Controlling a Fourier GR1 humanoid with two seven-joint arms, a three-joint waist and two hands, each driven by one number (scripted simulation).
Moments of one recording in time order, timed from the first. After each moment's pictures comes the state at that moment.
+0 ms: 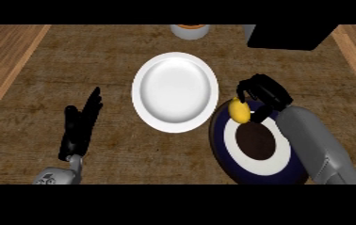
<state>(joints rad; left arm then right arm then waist) -0.08 0.23 -0.17 -1.42 0.06 0.24 0.21 -0.65 -0.32 0.26 -0.59 0.65 -0.17 -0.74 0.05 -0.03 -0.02</state>
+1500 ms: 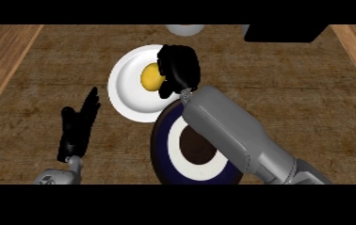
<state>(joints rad) -0.06 0.21 -0.13 -1.44 0.03 0.24 0.21 -0.99 0.00 0.62 -0.86 0.67 -0.38 0.58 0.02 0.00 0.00</state>
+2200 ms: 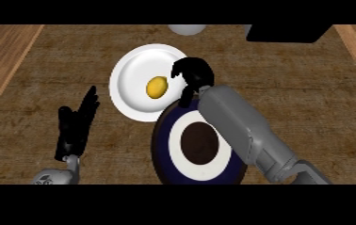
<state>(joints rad) -0.06 0.20 -0.11 -1.44 0.03 0.22 0.21 -1.00 0.00 0.55 -0.54 0.47 -0.13 0.27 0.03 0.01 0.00</state>
